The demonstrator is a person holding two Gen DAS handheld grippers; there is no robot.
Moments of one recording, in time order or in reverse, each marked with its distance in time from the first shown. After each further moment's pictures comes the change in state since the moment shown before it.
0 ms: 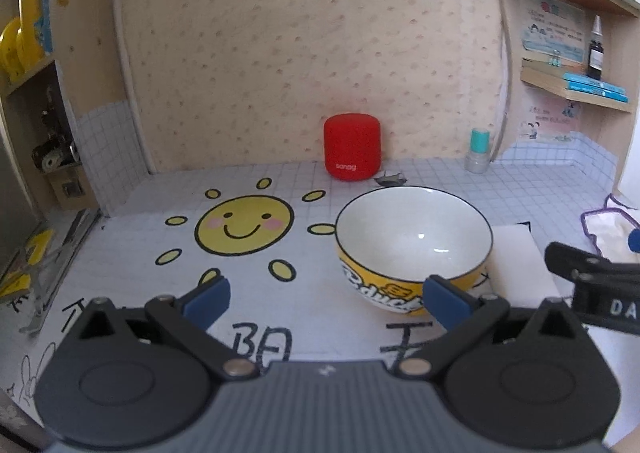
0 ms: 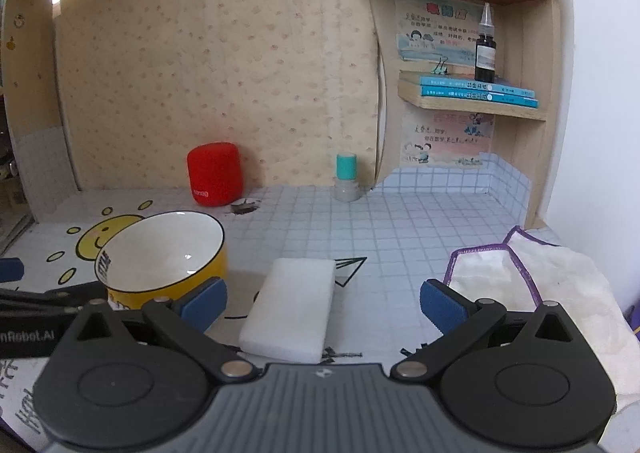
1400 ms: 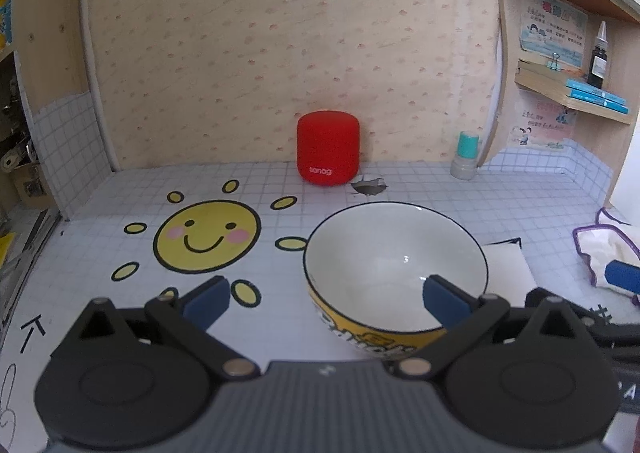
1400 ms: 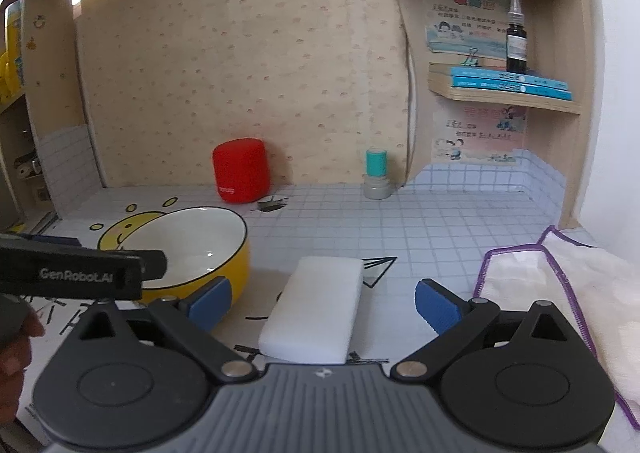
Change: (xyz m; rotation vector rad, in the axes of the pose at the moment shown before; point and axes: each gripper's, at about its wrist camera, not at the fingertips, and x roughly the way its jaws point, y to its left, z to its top) left arm 0.031 -0.013 0.015 0.017 0.024 -0.059; right arm 0.012 -0.005 -0.003 -0.008 0.007 0.086
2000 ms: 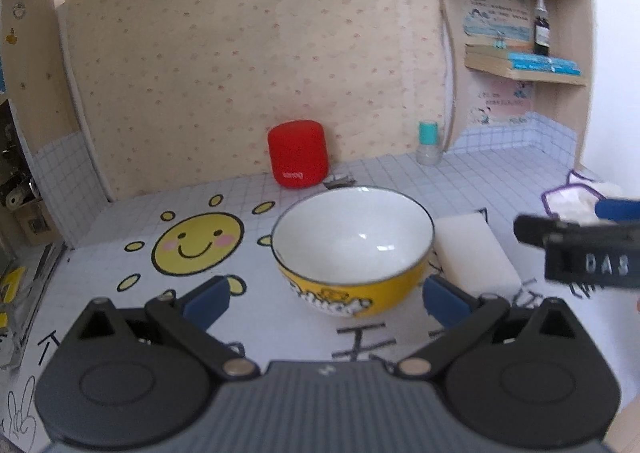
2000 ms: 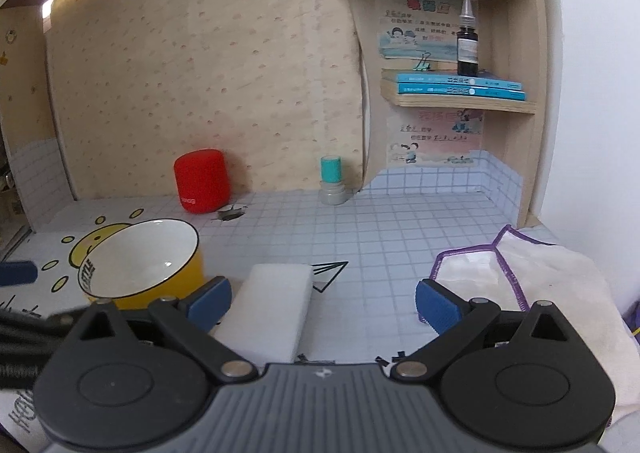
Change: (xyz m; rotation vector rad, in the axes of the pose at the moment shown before) left arm -0.033 -0.031 -0.026 0.142 -0.039 -0.001; right arm -0.013 -0.022 0.005 0.036 -0.008 -0.077
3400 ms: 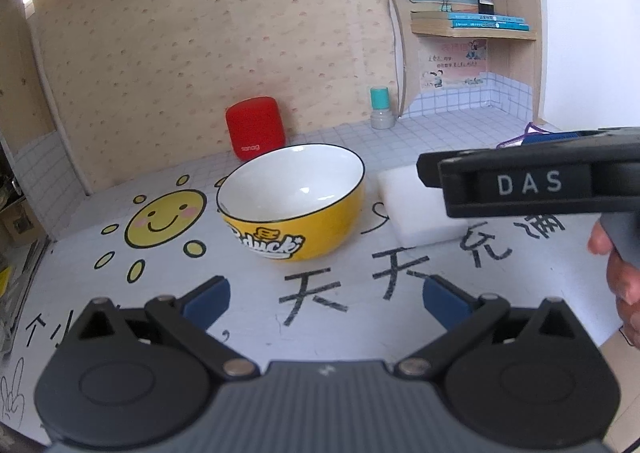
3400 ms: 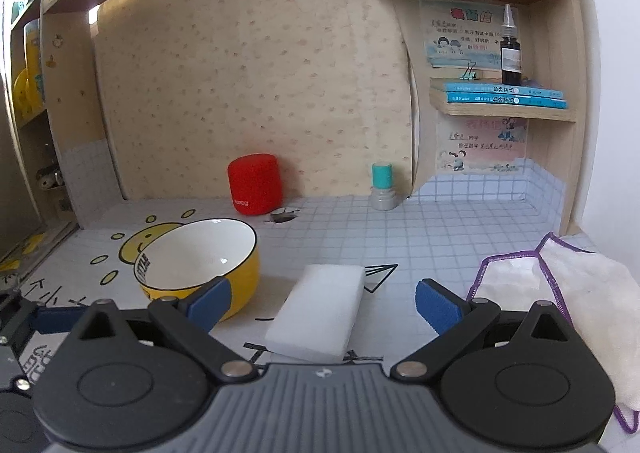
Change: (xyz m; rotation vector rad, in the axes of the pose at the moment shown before) left arm -0.017 -0.028 -0.024 0.064 0.038 -0.057; right arm -0.011 0.009 -0.005 -0.025 -0.029 0.149
